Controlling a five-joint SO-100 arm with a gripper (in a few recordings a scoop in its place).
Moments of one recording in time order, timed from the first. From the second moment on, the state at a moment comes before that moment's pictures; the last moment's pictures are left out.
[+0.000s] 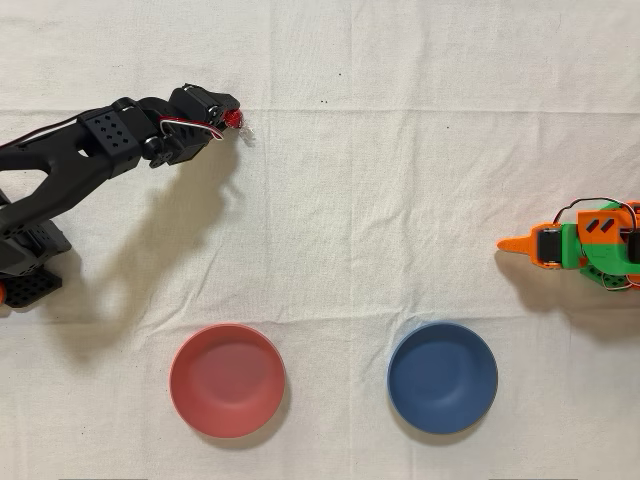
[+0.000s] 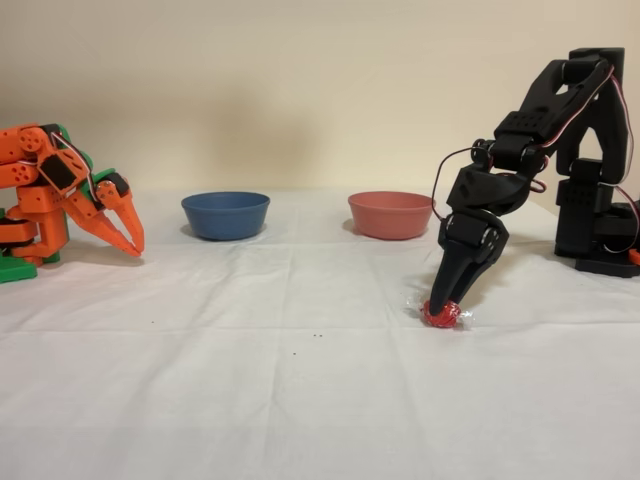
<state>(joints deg) -33.7 74.5 104.7 29.4 -15.2</state>
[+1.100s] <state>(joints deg) -23.0 102.4 112.9 47.7 -20.1</state>
